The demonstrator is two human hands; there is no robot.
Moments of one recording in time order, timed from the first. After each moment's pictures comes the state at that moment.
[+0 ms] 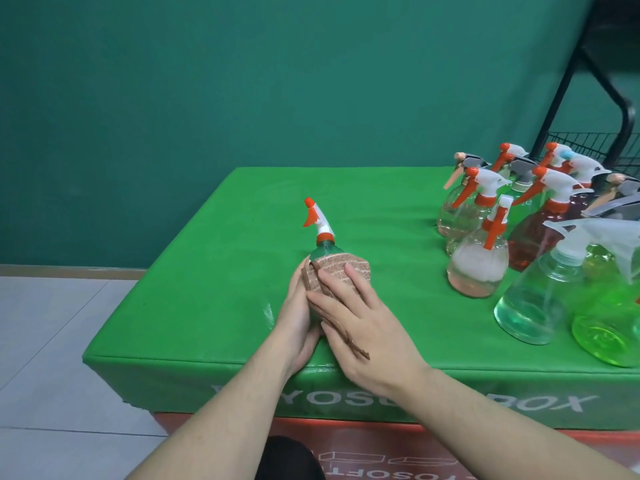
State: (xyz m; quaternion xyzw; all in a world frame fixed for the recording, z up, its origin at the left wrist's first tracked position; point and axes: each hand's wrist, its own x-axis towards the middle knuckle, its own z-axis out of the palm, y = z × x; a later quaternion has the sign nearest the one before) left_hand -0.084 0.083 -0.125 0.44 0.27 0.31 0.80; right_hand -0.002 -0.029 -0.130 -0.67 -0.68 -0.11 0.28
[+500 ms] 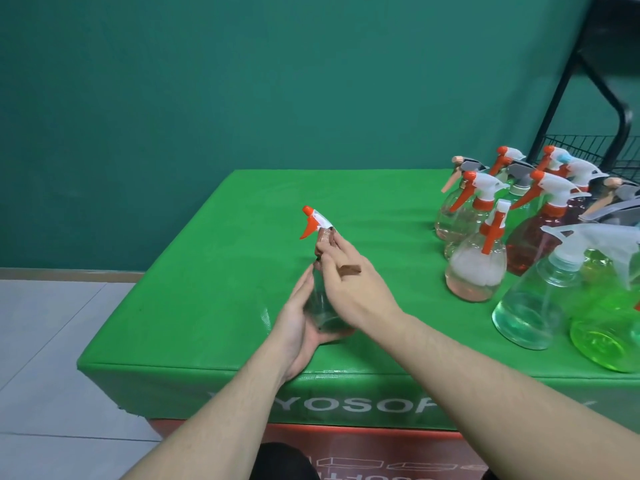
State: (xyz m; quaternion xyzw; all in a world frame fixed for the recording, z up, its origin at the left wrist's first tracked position) left_hand -0.091 0.082 -0.123 0.43 0.20 0.27 0.84; right_hand 0.011 0.028 -0.083 -0.77 -0.51 0.08 0.38
